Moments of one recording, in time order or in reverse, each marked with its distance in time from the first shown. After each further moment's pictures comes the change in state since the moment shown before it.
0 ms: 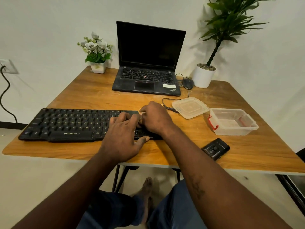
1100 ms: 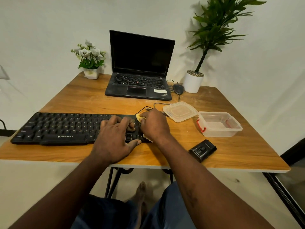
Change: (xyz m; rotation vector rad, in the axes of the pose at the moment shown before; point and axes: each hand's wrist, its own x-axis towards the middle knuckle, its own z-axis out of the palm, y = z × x) left_hand -0.001 0.006 -0.005 -0.037 -0.009 -0.050; right_hand -0.031 0.004 -0.008 0.080 0.132 0.183
